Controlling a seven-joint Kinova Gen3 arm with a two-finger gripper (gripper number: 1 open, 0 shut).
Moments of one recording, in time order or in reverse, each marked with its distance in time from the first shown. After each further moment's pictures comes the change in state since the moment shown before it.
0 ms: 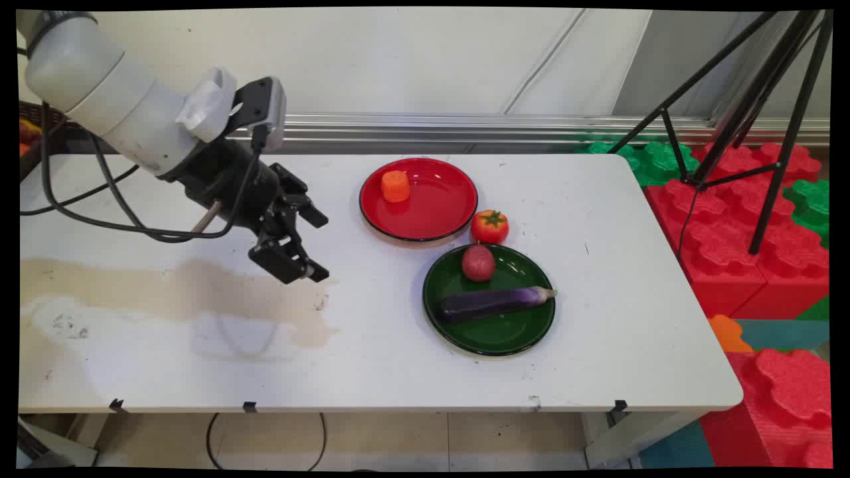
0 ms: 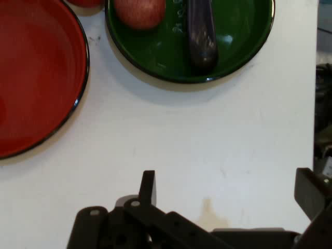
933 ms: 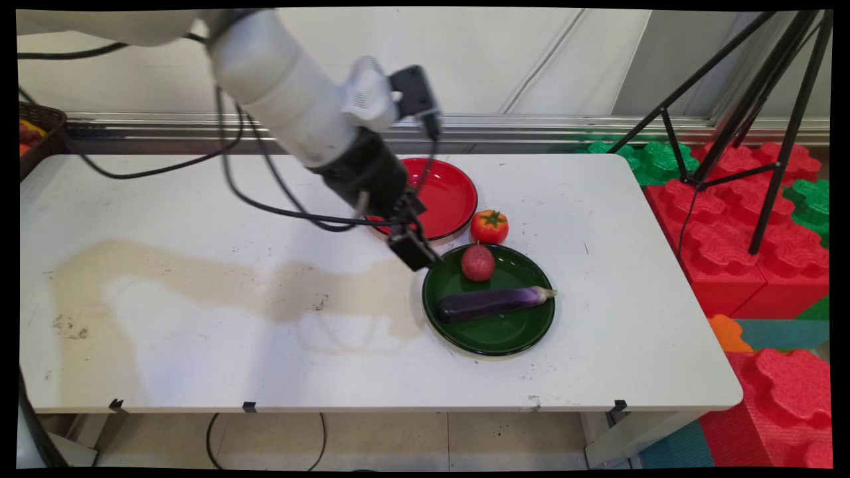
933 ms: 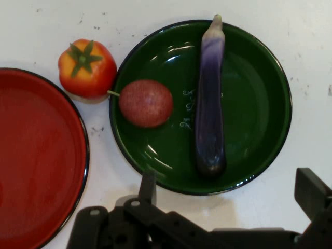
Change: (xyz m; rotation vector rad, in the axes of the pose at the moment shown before) arm 0.126 0.019 0.065 0.050 -0.009 -0.032
